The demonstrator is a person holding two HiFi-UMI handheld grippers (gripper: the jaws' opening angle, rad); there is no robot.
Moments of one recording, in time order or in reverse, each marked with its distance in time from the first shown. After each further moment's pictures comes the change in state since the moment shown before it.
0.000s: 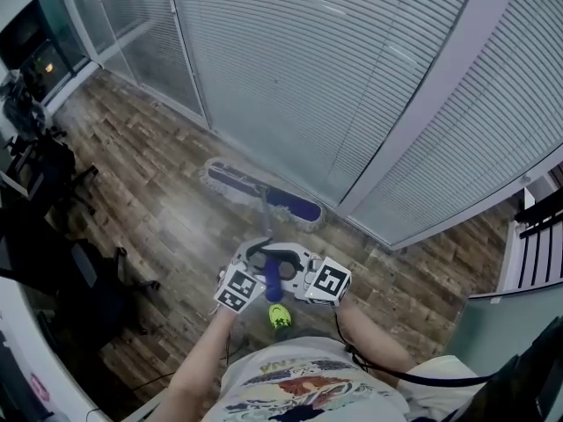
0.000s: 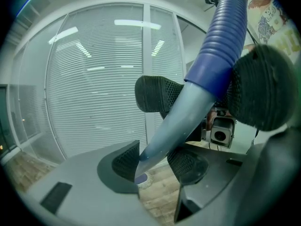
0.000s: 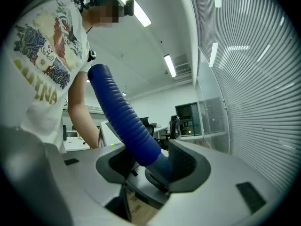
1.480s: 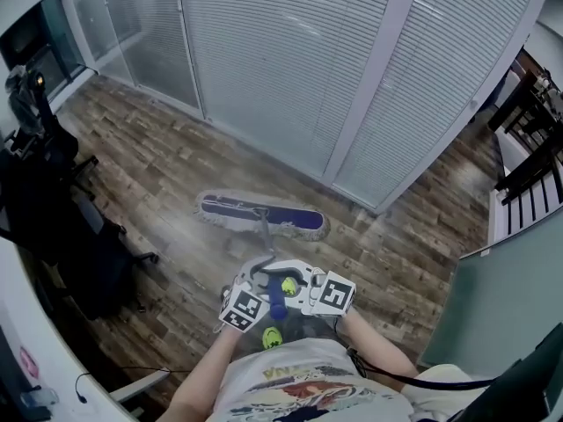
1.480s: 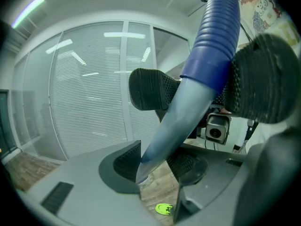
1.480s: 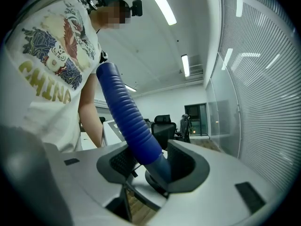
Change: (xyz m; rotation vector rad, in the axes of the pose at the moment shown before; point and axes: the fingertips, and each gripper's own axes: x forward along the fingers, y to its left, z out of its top) left arm -0.247 -0.337 -0.077 0.046 -0.042 -0.039; right arm -0.043 0.424 -0.033 -0.140 0.040 0.047
